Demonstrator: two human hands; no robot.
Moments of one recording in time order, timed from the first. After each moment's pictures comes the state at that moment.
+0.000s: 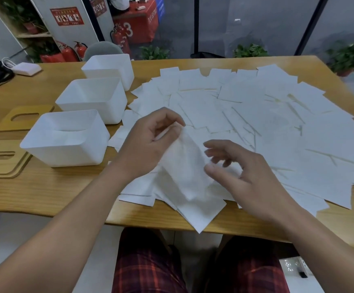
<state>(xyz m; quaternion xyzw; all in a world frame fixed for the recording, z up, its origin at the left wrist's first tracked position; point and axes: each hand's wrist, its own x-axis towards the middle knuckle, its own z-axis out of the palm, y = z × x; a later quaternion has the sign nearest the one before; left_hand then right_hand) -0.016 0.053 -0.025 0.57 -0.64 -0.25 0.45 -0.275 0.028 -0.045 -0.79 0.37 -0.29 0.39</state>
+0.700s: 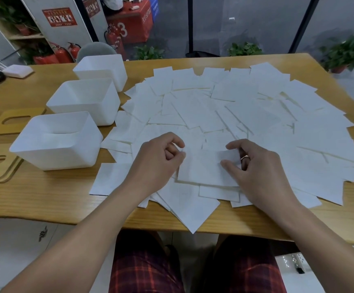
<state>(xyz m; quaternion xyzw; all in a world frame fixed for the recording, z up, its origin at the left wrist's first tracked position) -0.045 0.054 -0.070 0.68 -0.58 -0.25 0.37 -0.299 0.001 -0.078 -0.74 0.50 -0.34 0.30</state>
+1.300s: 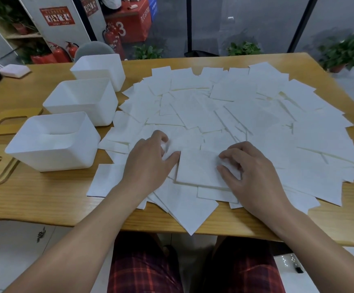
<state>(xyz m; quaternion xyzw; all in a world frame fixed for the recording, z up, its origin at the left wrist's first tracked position) -0.038 0.047 -0.076 0.77 -0.59 -0.11 0.23 -0.300 0.001 -0.100 -0.82 0.45 -0.30 0.18</state>
